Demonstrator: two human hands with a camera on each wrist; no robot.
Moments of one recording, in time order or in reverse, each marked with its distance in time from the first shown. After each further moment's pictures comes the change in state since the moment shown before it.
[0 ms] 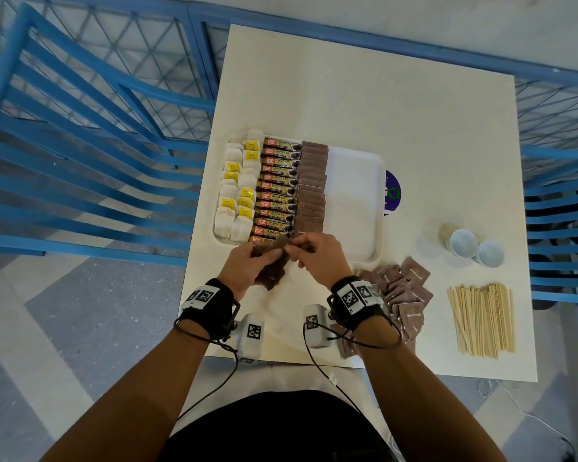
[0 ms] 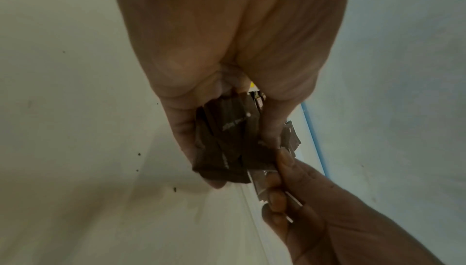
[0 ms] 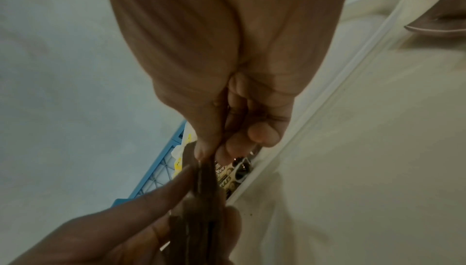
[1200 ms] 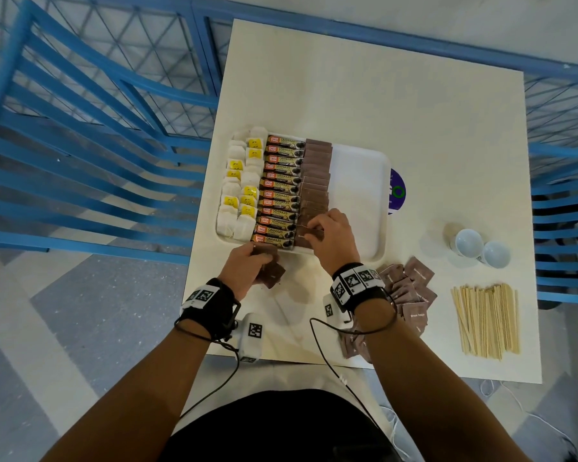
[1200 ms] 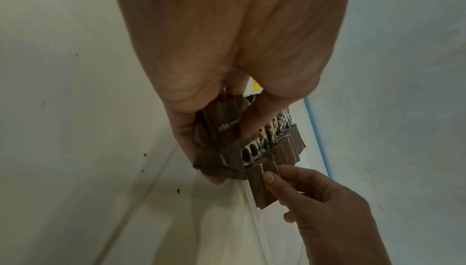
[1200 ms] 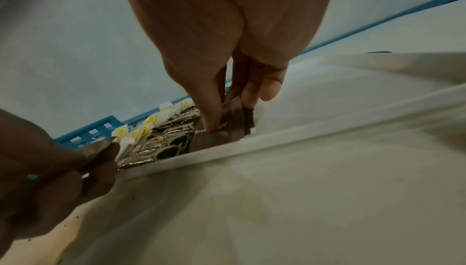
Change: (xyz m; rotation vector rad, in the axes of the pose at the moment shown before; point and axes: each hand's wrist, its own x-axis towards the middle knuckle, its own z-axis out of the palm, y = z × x) left_hand 0.003 -0.003 -0.004 -0.012 0.058 -0.048; right_hand 0.025 0.009 -0.011 -0.436 0.229 -0.157
